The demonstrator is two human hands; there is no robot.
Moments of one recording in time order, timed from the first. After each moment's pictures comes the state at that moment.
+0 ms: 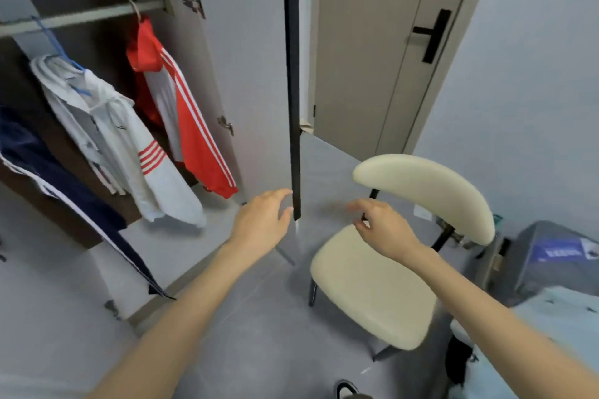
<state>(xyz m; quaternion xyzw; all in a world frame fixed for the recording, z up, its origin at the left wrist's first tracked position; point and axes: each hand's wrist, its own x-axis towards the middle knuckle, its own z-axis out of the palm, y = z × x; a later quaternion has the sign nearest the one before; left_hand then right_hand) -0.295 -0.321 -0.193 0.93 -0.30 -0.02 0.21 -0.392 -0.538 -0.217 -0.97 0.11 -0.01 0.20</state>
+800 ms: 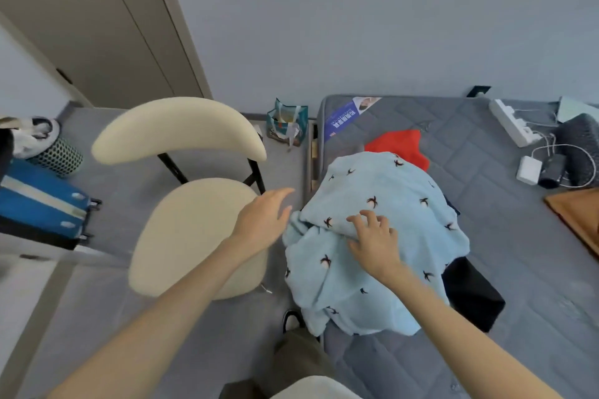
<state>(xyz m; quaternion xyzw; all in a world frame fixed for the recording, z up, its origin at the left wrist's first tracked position) -0.519 -0.729 -0.338 0.77 -0.57 -0.24 0.14 -0.743 -0.796 -0.392 -0.83 0.53 0.11 0.13</state>
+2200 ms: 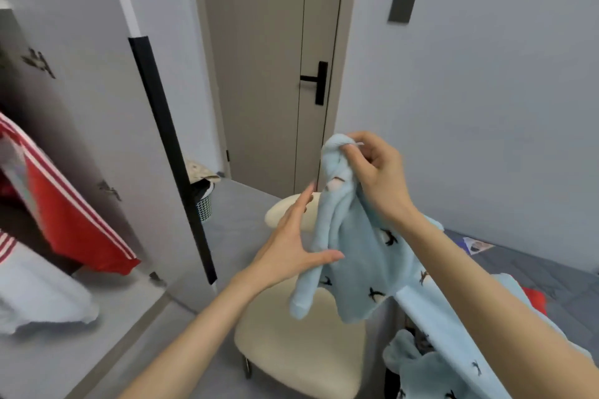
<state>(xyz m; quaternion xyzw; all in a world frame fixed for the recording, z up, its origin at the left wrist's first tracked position) -0.320 -0.531 -0.194 0.68 -0.52 -0.15 0.51 -0.424 -0.661 -0.077 -0.78 0.11 -0.41 0.46</state>
